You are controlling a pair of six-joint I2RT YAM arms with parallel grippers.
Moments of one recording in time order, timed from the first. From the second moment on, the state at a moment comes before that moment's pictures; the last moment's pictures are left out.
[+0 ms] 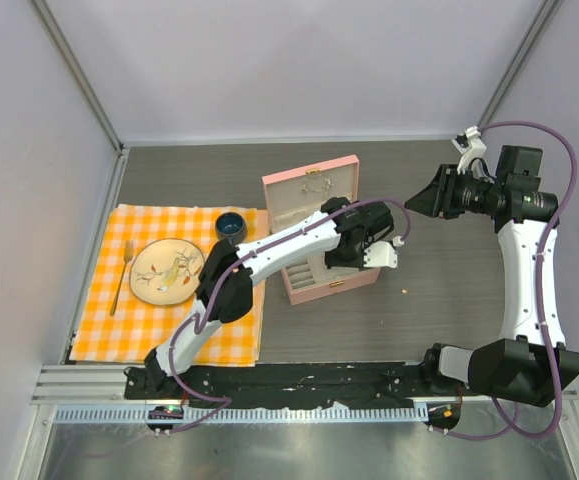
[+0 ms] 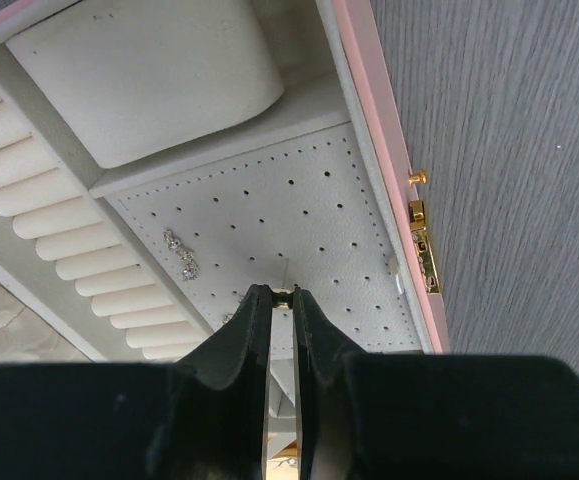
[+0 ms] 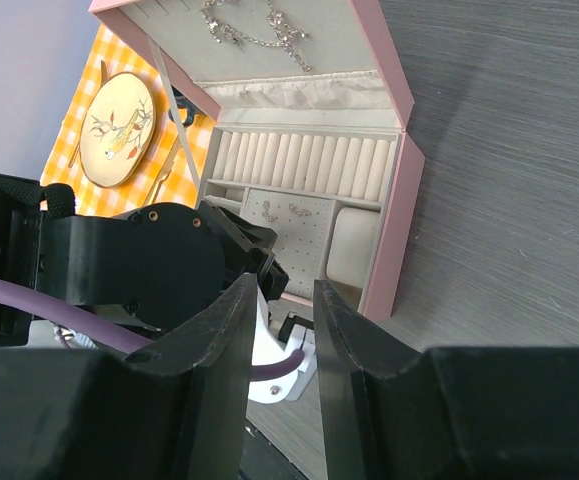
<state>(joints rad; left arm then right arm) -1.05 2.30 2.22 -1.25 -0.06 0.66 -0.23 1.23 1.36 -0.90 -0.88 -0.07</state>
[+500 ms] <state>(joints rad) -1.05 2.30 2.22 -1.24 -0.07 0.67 -0.23 1.23 1.36 -0.89 -0.89 -0.07</state>
